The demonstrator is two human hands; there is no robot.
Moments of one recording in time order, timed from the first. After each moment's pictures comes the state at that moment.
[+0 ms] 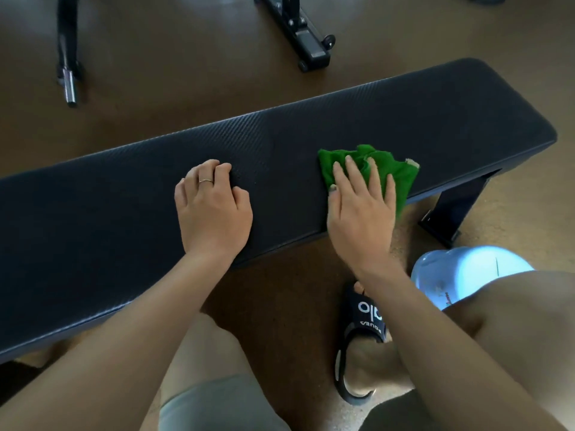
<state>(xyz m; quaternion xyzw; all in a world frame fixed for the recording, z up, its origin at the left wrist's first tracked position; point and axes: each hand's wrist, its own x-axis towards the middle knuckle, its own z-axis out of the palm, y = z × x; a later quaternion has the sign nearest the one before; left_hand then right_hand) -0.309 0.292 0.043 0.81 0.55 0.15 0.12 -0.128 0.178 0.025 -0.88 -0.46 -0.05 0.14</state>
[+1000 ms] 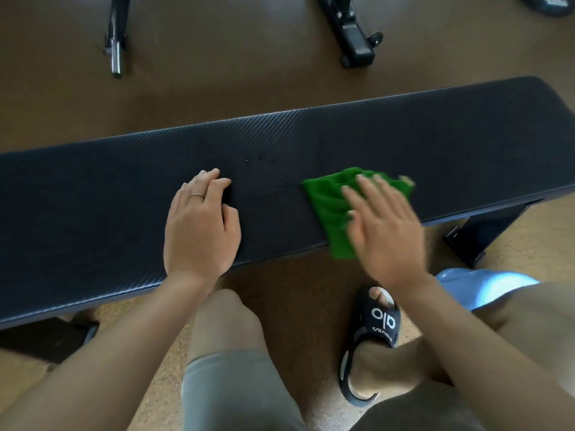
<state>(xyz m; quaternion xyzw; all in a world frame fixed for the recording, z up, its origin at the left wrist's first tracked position) -0.387 0.283 0.050 0.80 0.56 0.18 0.10 -0.136 0.170 0.025 -0.76 -0.63 -0.10 0.15</state>
